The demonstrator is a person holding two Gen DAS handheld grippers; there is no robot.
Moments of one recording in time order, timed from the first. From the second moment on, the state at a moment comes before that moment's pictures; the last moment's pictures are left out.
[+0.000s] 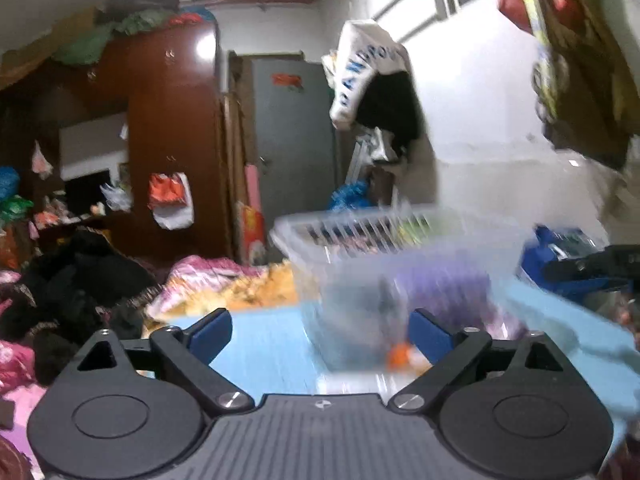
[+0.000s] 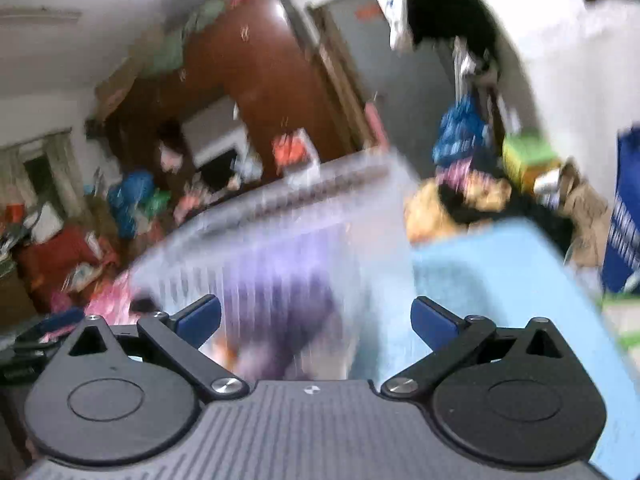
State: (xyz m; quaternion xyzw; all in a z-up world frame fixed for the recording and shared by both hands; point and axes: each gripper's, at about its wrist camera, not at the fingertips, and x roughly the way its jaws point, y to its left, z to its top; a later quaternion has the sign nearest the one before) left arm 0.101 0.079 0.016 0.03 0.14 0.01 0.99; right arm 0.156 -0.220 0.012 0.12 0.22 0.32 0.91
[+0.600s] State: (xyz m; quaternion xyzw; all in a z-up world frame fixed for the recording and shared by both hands) left arm 0.129 0.071 -0.019 0.02 0.21 0.00 0.98; right arm 0.198 -0.191 -0.012 0.04 0.31 0.31 0.90
